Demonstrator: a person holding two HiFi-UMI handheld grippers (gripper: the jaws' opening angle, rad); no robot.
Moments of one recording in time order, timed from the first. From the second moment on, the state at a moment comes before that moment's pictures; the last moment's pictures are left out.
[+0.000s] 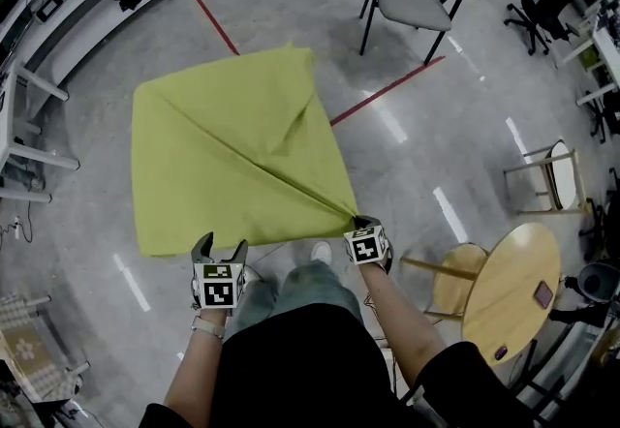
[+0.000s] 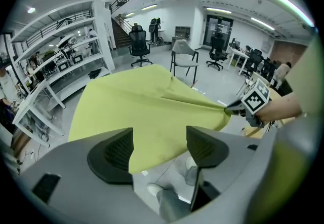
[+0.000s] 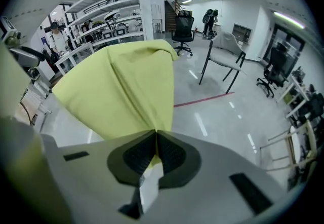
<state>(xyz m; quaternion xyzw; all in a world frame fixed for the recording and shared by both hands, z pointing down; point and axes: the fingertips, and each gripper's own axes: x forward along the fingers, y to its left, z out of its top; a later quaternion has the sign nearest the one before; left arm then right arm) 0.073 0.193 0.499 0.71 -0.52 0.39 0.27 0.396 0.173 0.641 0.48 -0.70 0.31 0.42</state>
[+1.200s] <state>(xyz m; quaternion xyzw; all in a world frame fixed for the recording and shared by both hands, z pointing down) 0.111 0.181 0.509 0.70 -0.53 0.38 0.29 0.440 0.163 0.643 0.49 -0.71 0.35 0.36</state>
